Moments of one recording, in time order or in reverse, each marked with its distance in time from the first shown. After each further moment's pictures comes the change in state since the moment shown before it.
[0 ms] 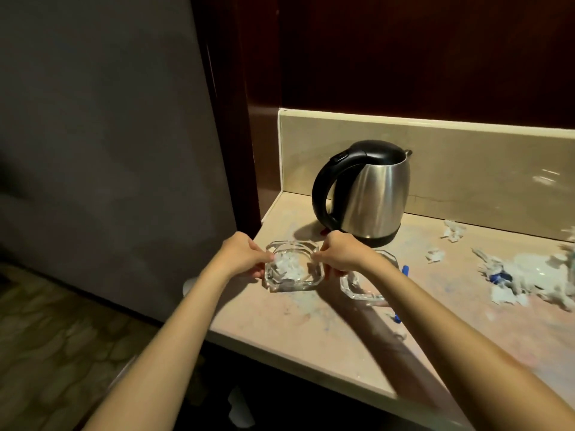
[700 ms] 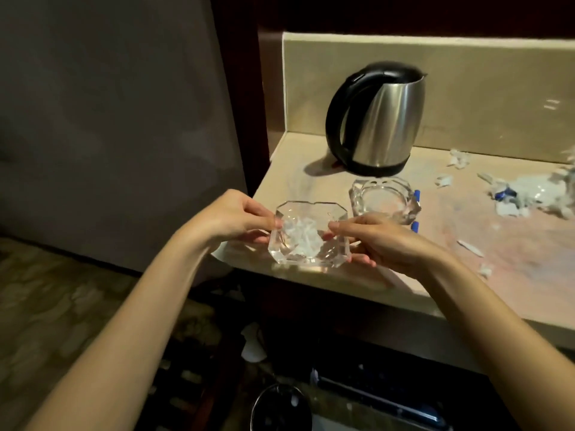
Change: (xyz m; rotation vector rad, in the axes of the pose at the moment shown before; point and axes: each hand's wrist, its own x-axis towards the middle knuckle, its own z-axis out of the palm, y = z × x) left_hand -0.081 -0.032 -0.028 -0.180 -0.258 0.109; right_hand -0.119 0.003 0.051 0.840 -0.203 -0.072
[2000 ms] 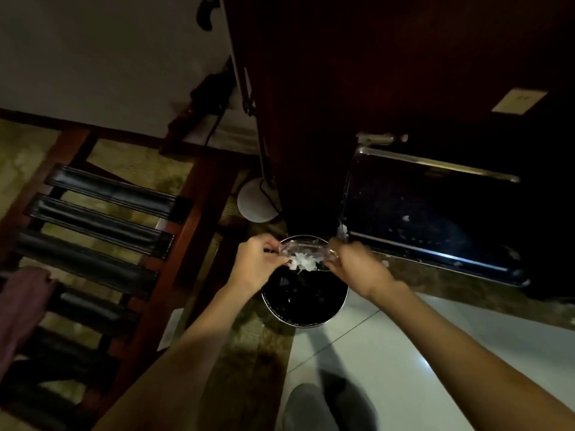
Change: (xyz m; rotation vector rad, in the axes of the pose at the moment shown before) left_hand 0.070 -0.642 0.220 0.198 0.107 -0.173; right_hand 0.109 0.618 0.162 -0.925 0.004 0.217
